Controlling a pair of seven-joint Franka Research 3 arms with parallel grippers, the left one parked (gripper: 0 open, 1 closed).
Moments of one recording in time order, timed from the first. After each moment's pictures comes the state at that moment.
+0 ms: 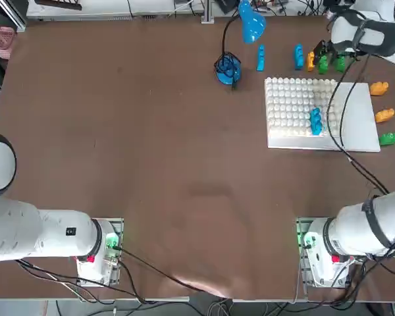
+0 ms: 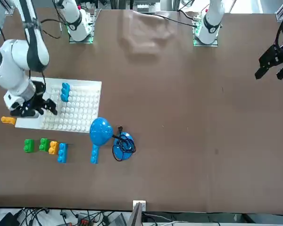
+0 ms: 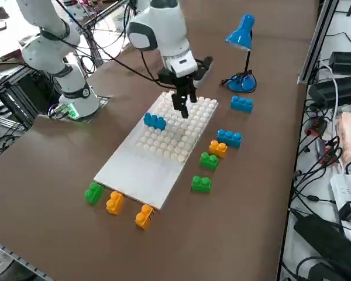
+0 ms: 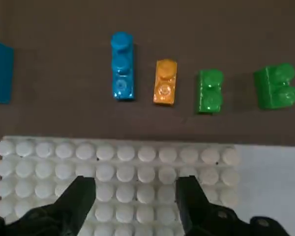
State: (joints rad) arm -0.08 0.26 0.03 -2.02 0.02 2.41 -0.06
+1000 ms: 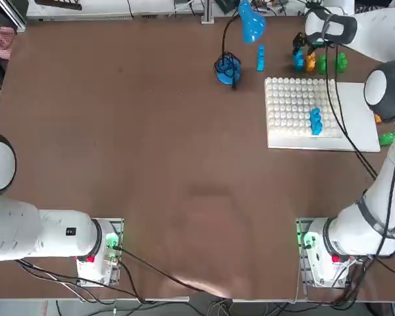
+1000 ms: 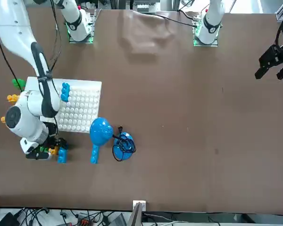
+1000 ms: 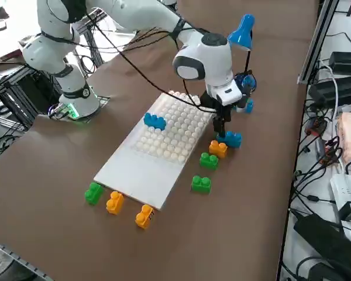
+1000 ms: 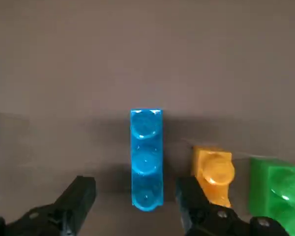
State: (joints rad) arm -0.03 0.71 0.03 -1.57 0.02 2.40 -0.01
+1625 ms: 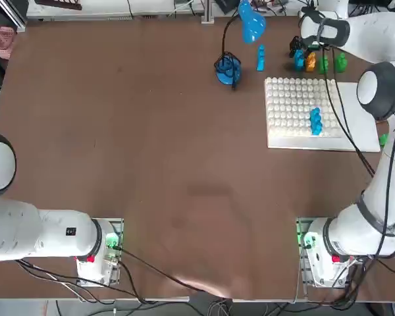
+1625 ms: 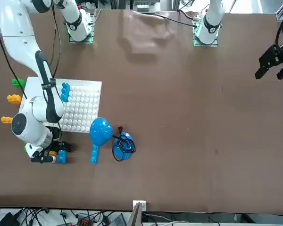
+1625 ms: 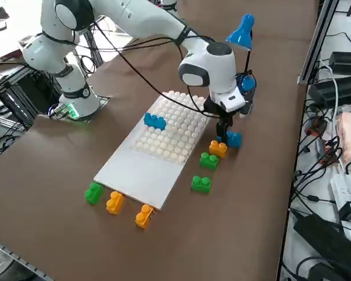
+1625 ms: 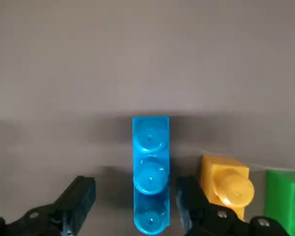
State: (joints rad) arm -0.02 0.76 0.03 -1.52 0.02 2.40 -0.01
